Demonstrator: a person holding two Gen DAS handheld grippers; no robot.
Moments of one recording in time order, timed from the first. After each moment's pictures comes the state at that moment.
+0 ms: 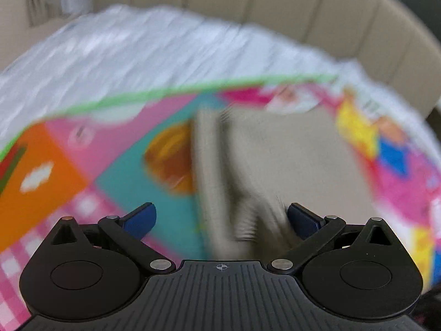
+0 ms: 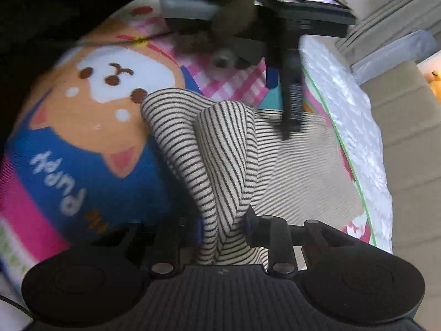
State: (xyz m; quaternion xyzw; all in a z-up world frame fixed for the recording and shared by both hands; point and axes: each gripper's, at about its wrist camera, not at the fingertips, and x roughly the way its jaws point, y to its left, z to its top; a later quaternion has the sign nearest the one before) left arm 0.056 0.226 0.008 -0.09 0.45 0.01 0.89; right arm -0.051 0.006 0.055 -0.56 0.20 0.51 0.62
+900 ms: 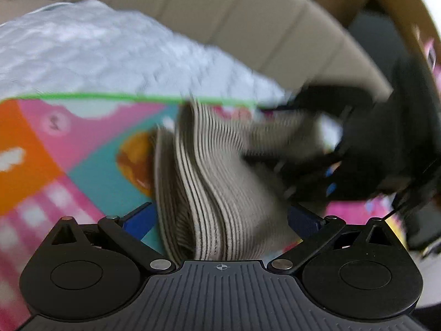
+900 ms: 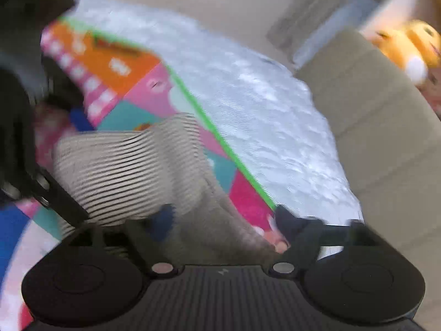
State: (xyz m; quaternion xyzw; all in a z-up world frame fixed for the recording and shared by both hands) left arm 0.048 0.250 0.009 -0.21 0.40 -0.09 0.89; right arm 0.151 0.081 0.084 -0.41 0.22 0.46 0.76
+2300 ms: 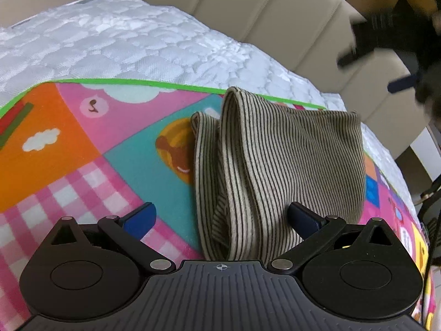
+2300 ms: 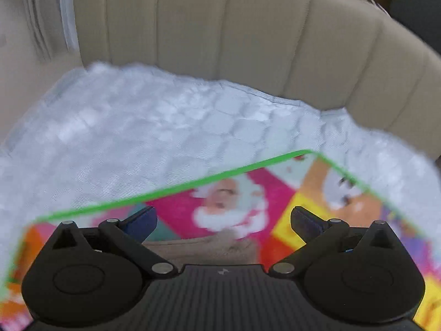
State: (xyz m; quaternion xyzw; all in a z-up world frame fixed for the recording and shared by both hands) left arm 0.032 0.266 0.009 -0.23 0.40 -0.02 0.89; right arm 0.186 0.088 0.167 -0.04 0.44 0.10 0.89
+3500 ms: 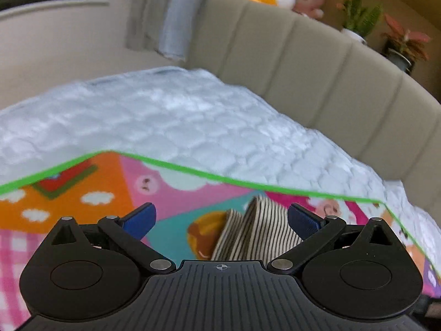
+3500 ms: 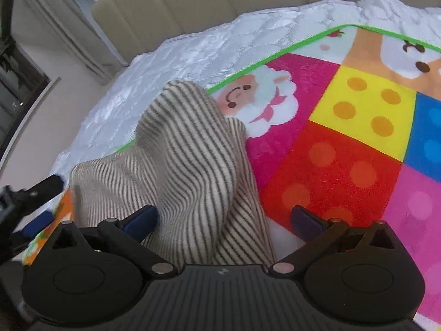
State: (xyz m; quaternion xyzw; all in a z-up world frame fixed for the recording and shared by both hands) left arm 0.049 0.231 0.059 -0.21 0.28 0.20 0.92; right arm 0.187 -0.023 0.004 0.14 0.47 0.25 0.84
